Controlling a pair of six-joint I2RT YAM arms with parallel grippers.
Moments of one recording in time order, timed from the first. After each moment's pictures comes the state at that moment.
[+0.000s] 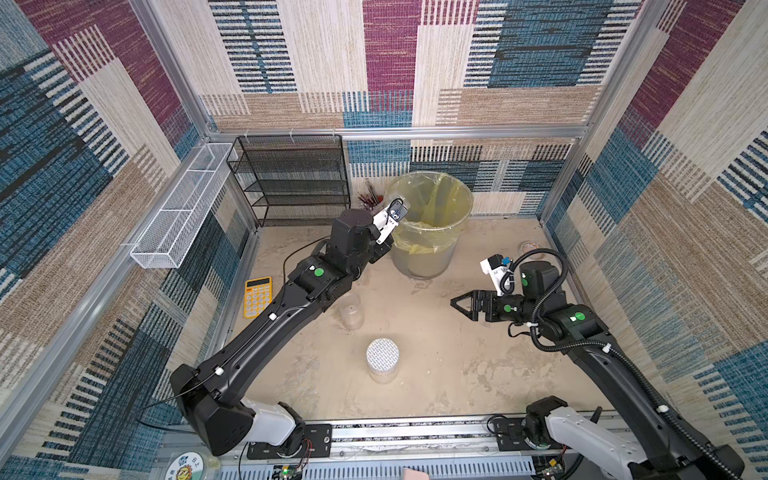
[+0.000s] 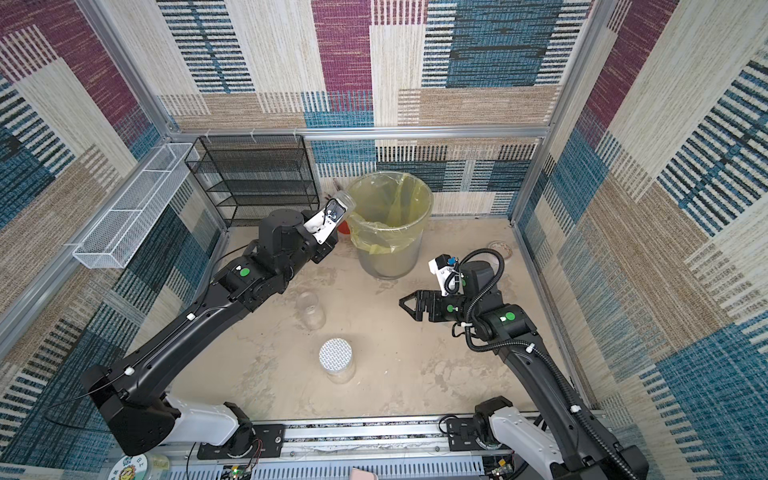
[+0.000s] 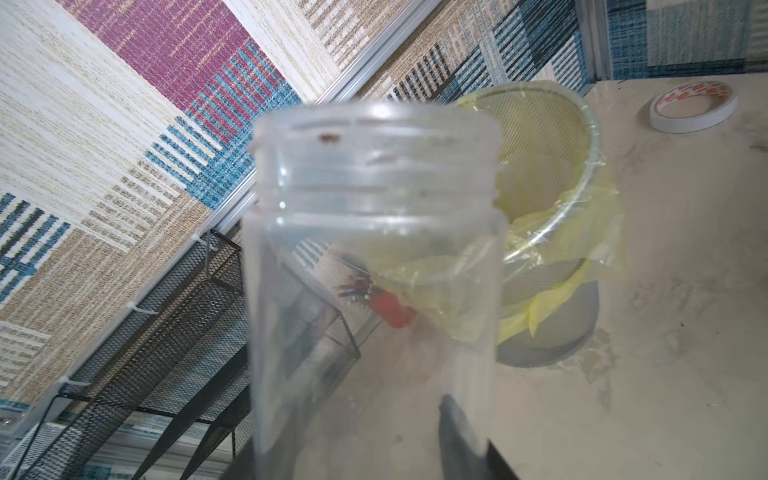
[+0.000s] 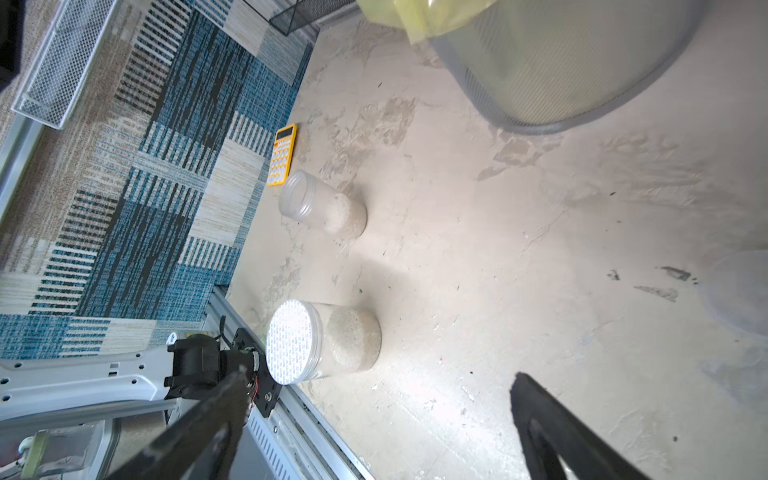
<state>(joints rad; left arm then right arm) -0.69 1.38 1.48 -0.40 -0.39 0.53 0.34 0.95 0.91 -0.66 -0.56 0.42</state>
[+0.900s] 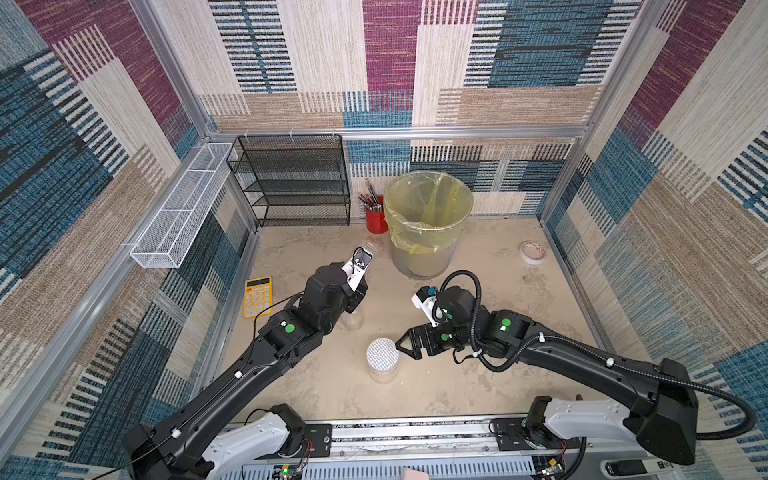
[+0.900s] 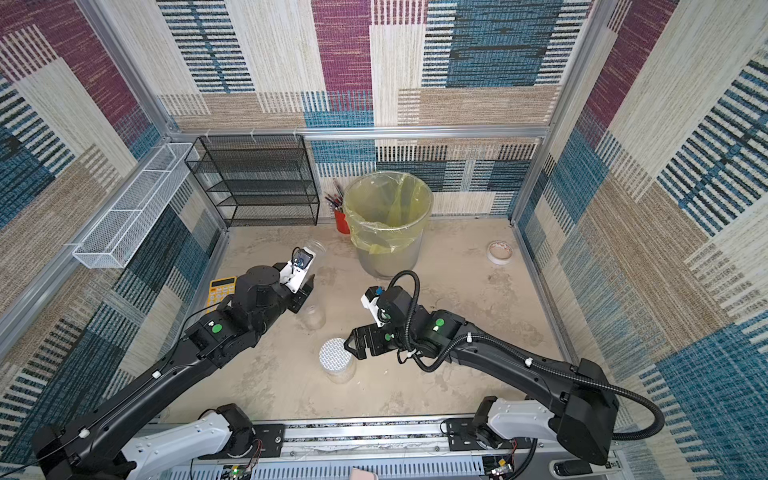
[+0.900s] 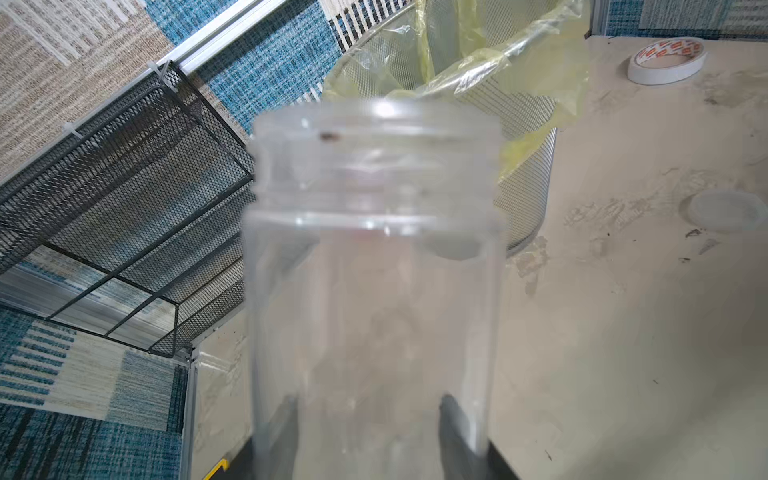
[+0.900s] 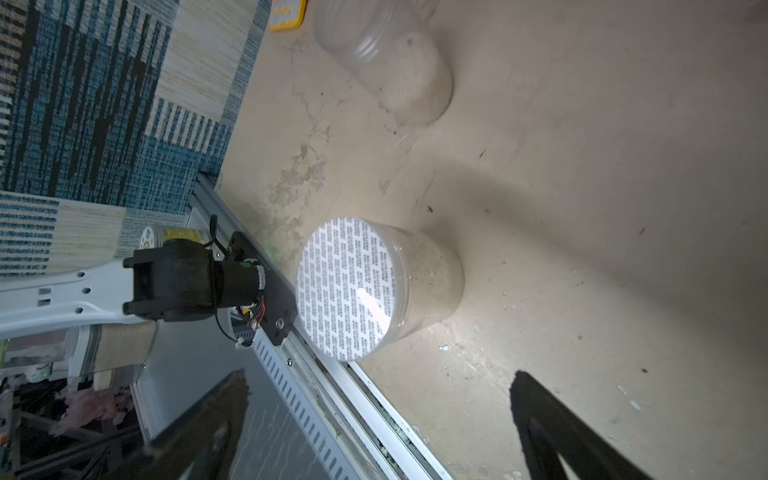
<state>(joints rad) -0.69 1.02 0.99 -0.40 -0.40 0.29 0.92 1.21 0.98 -0.54 -0.25 0.63</state>
